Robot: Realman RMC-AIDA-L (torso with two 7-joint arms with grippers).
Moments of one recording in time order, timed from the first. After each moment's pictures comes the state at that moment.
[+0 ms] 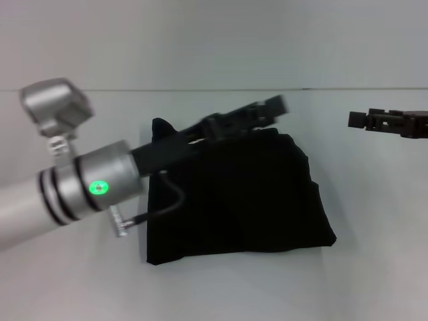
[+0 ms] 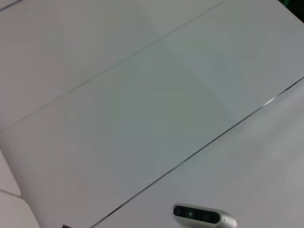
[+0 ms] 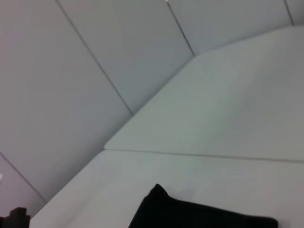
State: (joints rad) left arm -0.75 -2.16 0.40 0.26 1.84 1.65 -1.81; right arm 0.63 1.95 -0.53 -0.66 -2.06 -1.49 1.89
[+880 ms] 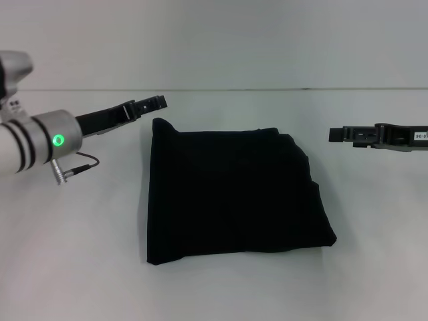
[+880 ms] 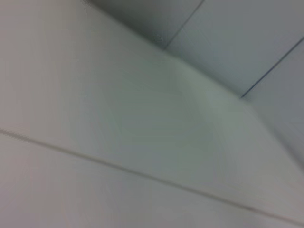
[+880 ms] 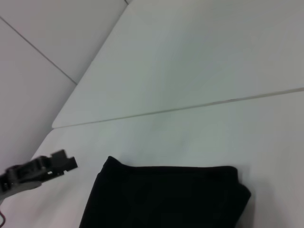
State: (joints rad) left arm -0.77 -2.09 0.53 0.44 2.03 0.87 -2.02; right arm 0.73 1.95 -0.53 -0.55 -2.25 -1.32 2.13
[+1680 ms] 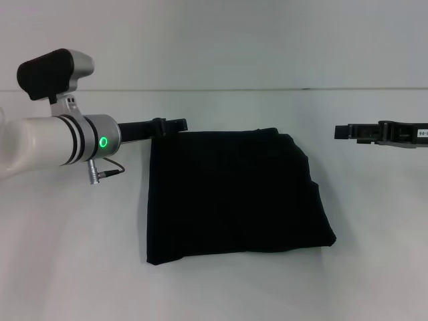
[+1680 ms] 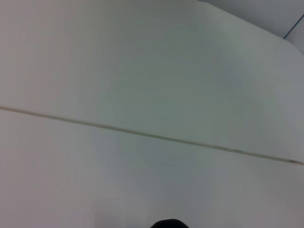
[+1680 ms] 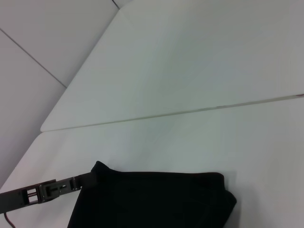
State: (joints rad) left arm -0.86 -2.11 0.79 0.38 2.12 0.62 -2.18; right arm 0.73 1.95 -0.53 -0.55 -2.26 -1.29 2.12
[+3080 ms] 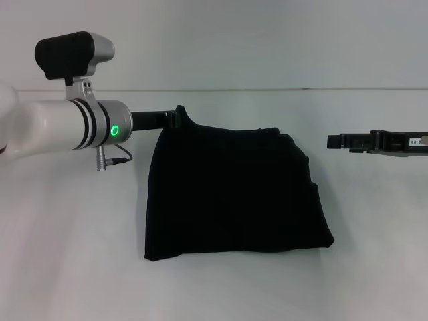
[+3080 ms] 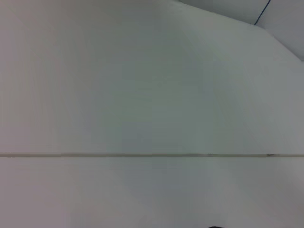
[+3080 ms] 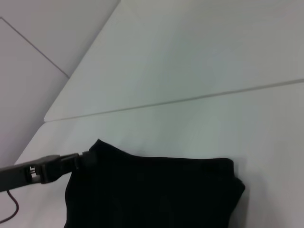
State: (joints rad) left arm -0.89 -2.11 0.88 0.42 2.13 0.63 -2.17; right arm 0.73 1.96 -0.55 -0.53 -2.26 -1.28 2.11
